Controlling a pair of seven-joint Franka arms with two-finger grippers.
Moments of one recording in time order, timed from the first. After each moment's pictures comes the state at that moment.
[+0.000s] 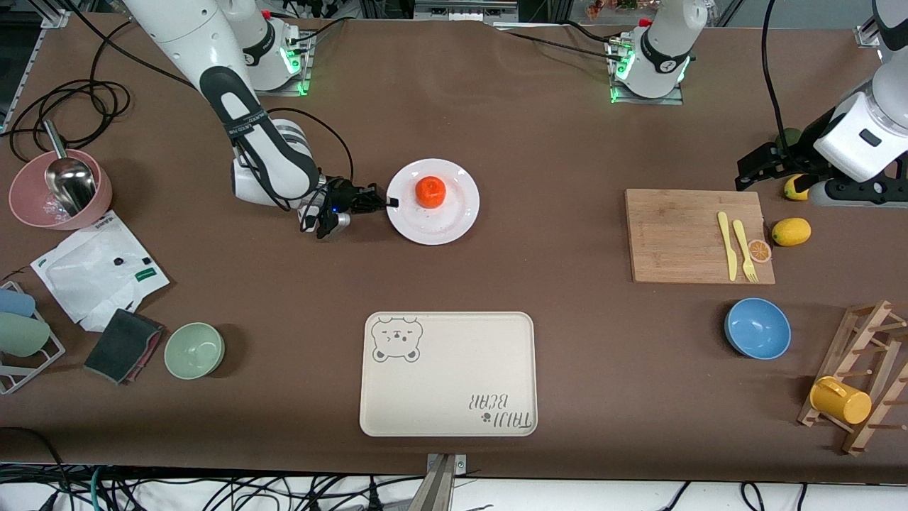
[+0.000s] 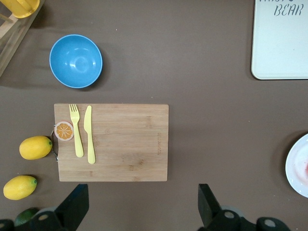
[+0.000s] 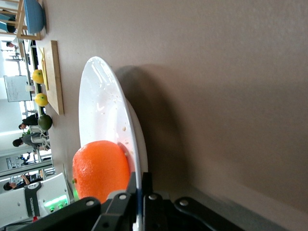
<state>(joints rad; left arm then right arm) 0.04 0.00 -0.09 -1.67 -0.04 1.62 -0.06 0.17 0.50 0.28 -2.26 1.51 2.37 -1.01</state>
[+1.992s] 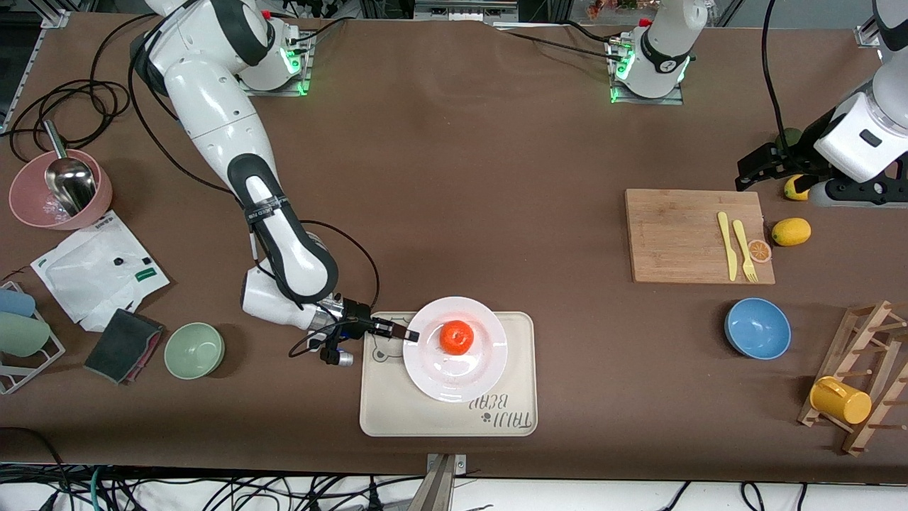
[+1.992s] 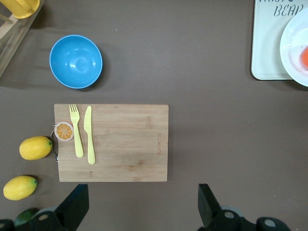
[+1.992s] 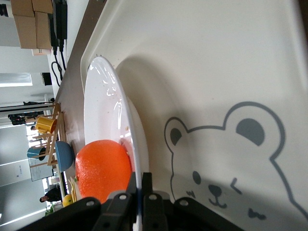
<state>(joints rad) 0.04 0.00 -0.09 -1.67 -0.04 1.62 -0.06 0.28 1.08 0.17 -1.21 1.24 2.42 -0.36</state>
